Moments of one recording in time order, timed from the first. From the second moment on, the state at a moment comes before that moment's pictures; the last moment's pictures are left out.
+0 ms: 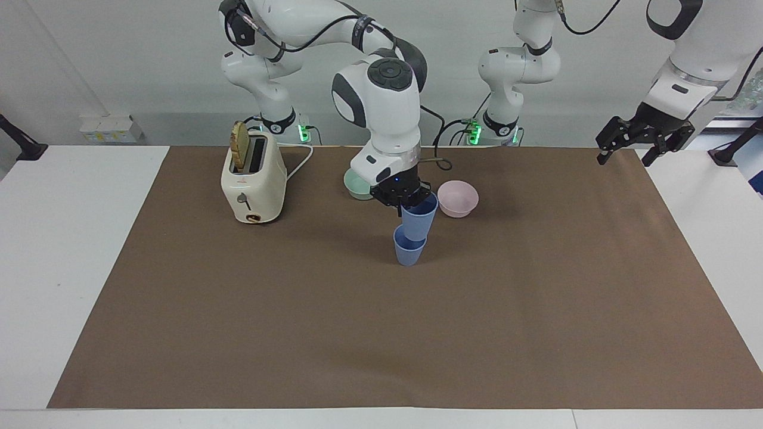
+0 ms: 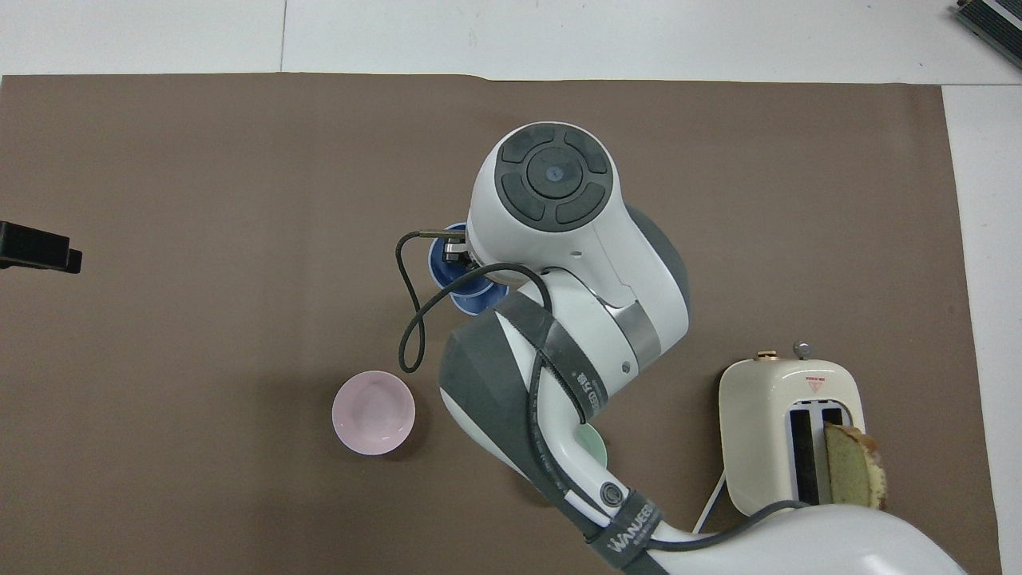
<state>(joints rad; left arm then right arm) -0.07 -0.02 0.08 -1.56 -0.03 1.57 0.10 0.41 0.44 0.22 -1.32 -0.04 1.84 0.74</state>
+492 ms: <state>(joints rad) -0.07 -0.02 0.08 -1.56 -0.03 1.57 0.10 0.41 0.46 0.22 -1.38 -0.04 1.86 0.74</state>
